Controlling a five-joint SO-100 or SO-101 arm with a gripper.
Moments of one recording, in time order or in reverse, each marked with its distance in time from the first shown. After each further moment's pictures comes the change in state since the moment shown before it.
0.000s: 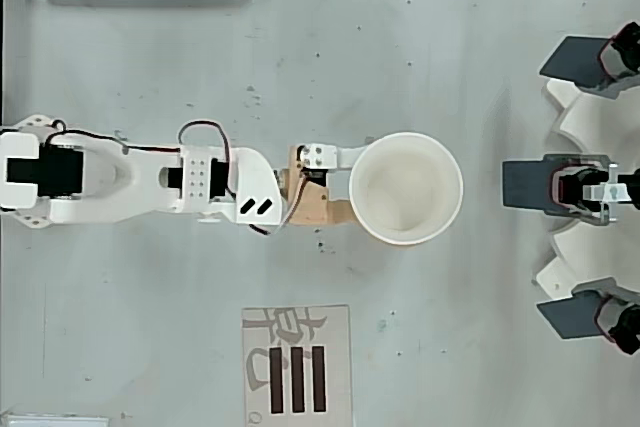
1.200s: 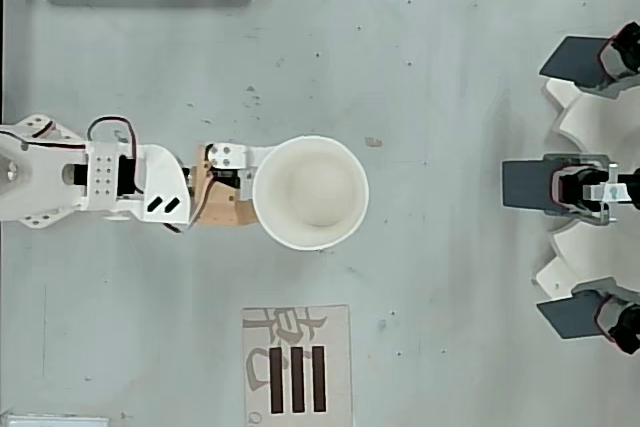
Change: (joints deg) arm 0.9 33.0 38.4 -5.4 4.1
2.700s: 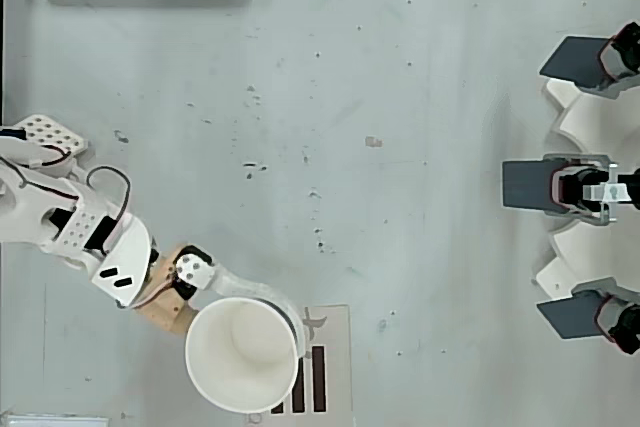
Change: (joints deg) arm 31.4 -1.3 1.4 -3.9 1.8
